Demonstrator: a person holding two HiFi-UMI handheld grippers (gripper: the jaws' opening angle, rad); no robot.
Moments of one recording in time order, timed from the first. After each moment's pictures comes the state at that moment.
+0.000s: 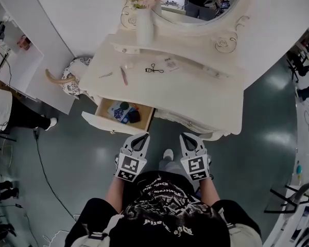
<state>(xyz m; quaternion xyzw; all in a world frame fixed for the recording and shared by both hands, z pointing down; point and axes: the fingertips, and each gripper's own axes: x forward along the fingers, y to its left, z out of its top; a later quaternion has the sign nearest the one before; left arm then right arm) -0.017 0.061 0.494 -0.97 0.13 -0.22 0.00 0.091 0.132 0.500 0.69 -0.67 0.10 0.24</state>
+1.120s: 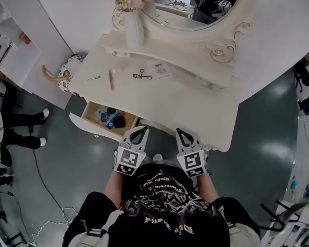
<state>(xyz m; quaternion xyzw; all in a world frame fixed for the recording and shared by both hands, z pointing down) 0.096 0.039 0.491 -0.96 0.18 -0.21 0.00 0.191 0.101 0.497 0.65 -0.72 0.08 0.24</state>
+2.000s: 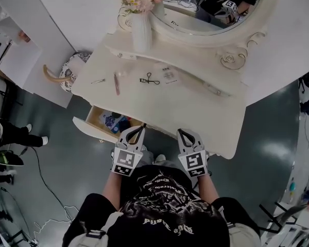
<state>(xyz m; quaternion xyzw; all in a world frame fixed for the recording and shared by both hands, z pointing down) 0.073 -0.019 0.493 -0.95 0.21 -0.22 -0.01 0.188 0.055 0.507 0.65 -0.72 0.11 0.23</state>
